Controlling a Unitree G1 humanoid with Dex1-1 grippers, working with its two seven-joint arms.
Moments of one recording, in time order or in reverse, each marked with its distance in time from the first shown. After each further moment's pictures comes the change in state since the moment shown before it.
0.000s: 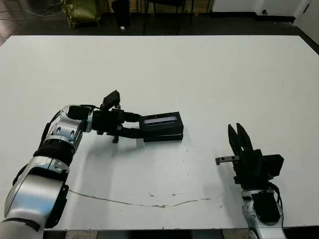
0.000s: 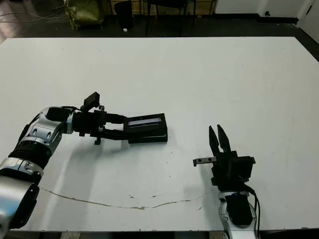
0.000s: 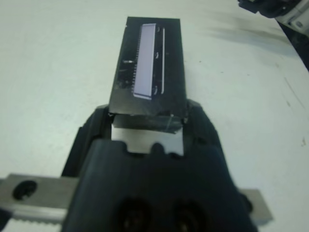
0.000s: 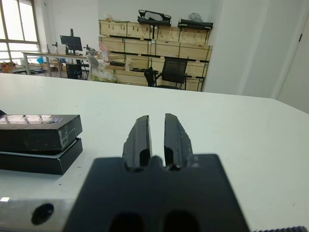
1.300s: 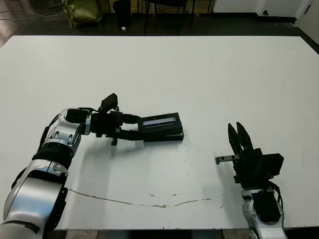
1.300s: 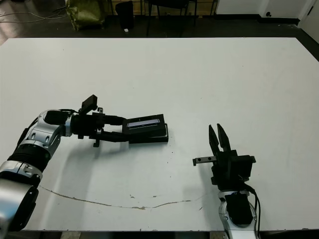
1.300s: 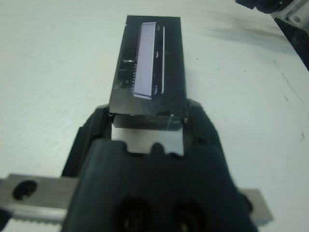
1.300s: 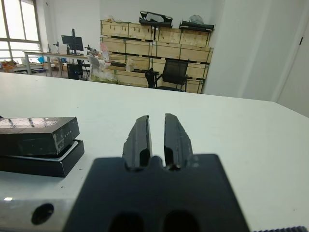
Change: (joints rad) left arm 0.027 -0.005 0.000 0.013 -0.004 -0.059 -0.004; right arm 0.001 0.000 0.002 -0.021 -0.016 0.016 -0.002
